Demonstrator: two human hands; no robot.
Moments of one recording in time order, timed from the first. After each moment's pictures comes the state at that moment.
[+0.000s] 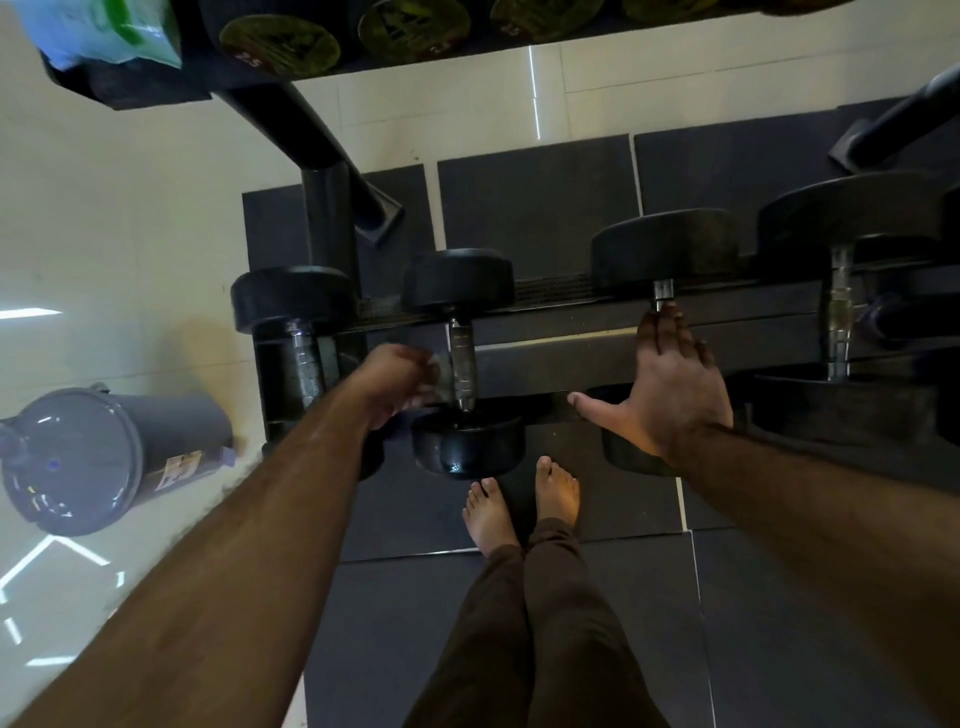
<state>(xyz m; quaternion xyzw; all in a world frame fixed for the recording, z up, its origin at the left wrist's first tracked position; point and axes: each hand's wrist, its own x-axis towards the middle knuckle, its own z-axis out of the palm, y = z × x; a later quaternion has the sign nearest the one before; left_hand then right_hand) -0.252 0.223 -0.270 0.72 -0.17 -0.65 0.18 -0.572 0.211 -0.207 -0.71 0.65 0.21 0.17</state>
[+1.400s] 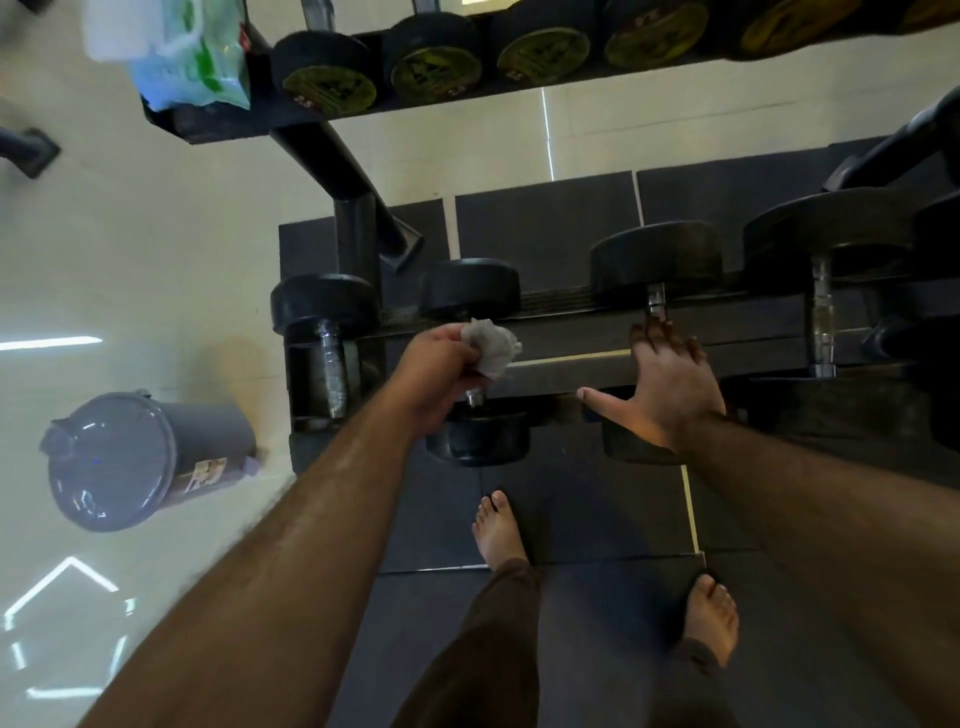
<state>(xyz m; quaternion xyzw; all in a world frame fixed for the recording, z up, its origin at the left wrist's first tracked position) -0.305 0.231 -0.195 0.62 -0.19 -0.68 0.34 -0.578 0.218 -0.186 -0.73 0.63 0.19 0.20</state>
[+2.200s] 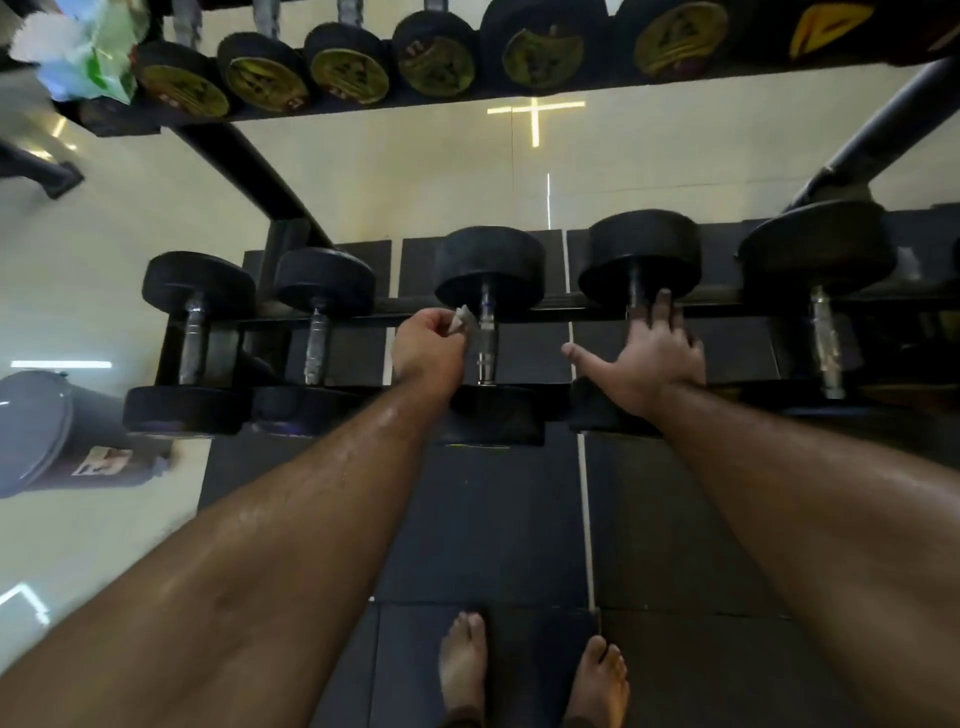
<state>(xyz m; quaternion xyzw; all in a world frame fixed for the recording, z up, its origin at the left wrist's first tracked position) -0.565 0.221 -0.222 0.83 -0.31 -0.30 0.34 -0.807 0.183 -0.199 -0.71 0.68 0.08 0.16</state>
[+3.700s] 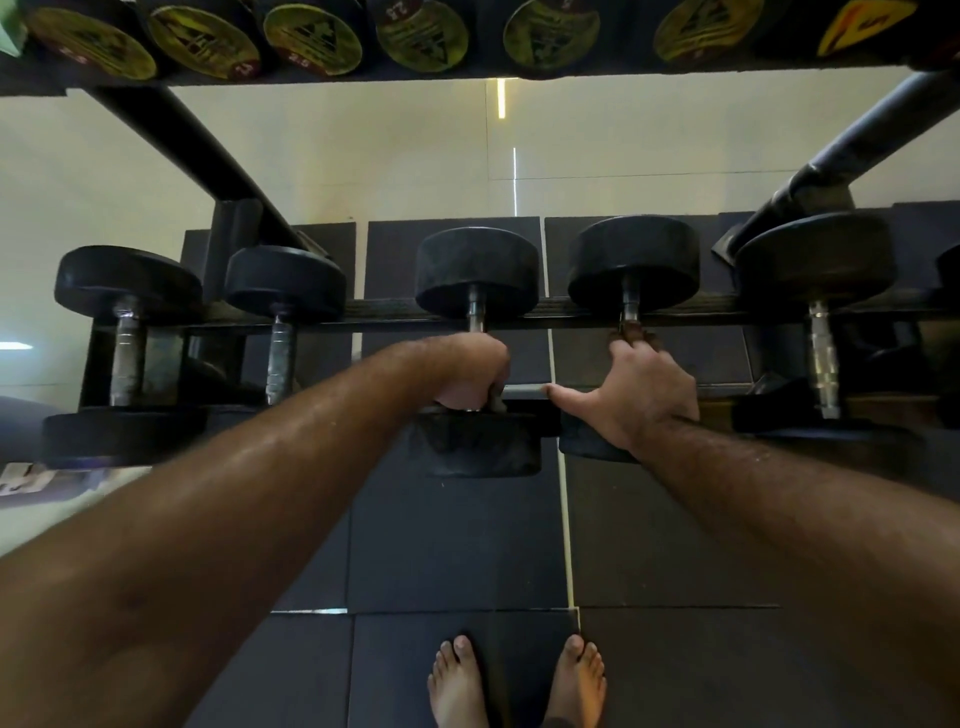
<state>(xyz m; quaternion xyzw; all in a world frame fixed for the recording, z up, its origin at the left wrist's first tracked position) -0.564 0.160 -0.212 0.49 -0.80 -0.27 -0.22 -0.775 0.185 -0.187 -0.71 0.69 0.08 0.12</state>
